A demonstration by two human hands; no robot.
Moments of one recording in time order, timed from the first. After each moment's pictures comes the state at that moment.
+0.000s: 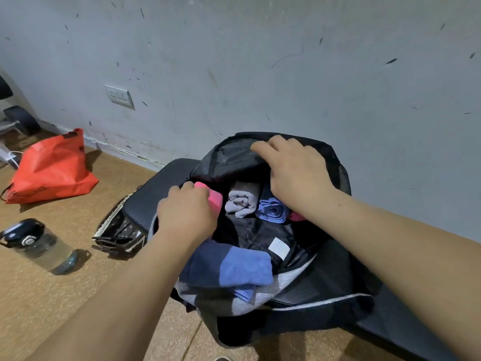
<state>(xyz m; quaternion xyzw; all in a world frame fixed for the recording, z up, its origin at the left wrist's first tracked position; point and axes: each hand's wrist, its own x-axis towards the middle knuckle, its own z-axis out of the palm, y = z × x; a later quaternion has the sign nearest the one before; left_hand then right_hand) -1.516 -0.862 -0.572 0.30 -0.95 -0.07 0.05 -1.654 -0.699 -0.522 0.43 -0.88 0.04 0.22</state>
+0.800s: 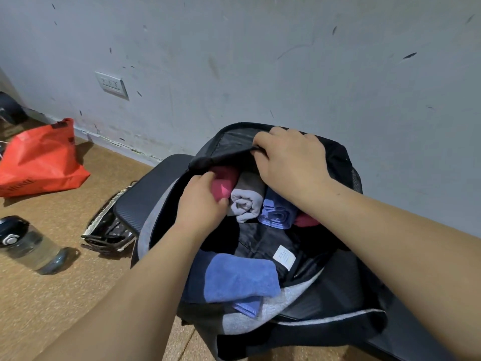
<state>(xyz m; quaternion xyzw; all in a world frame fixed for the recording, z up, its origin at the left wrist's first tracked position) -1.558 -0.877 -0.605 0.29 -0.90 -0.31 0.14 -1.669 -0.736 -0.522 0.39 -0.87 0.08 0.28</state>
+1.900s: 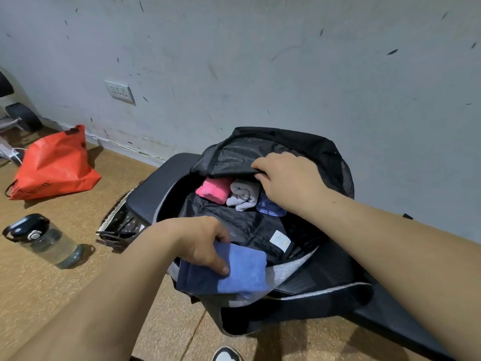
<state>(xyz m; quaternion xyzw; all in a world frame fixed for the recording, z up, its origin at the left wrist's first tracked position) -1.492 -0.856 -0.562 0.08 -0.93 -0.19 -0.30 -1.641 -0.696 -0.533 0.43 -0.90 0.04 0.09</state>
